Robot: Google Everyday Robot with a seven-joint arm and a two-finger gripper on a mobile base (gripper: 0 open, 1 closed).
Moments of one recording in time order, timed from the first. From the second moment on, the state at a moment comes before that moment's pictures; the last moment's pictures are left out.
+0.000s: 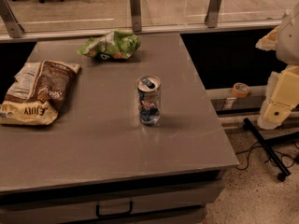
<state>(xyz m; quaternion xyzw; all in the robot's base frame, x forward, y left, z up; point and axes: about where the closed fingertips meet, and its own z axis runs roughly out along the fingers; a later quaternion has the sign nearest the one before) 0.438 -0.217 0.976 -0.60 0.78 -0.03 0.16</state>
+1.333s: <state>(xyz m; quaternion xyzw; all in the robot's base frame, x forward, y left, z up) 0.466 -0.171 0.913 -0.58 0.73 0.15 0.33</state>
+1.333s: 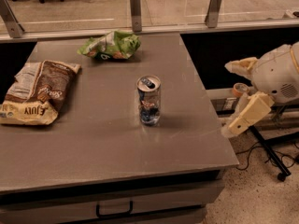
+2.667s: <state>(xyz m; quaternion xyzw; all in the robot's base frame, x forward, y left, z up) 0.470 -0.090 0.905 -0.53 0.65 0.32 0.43</state>
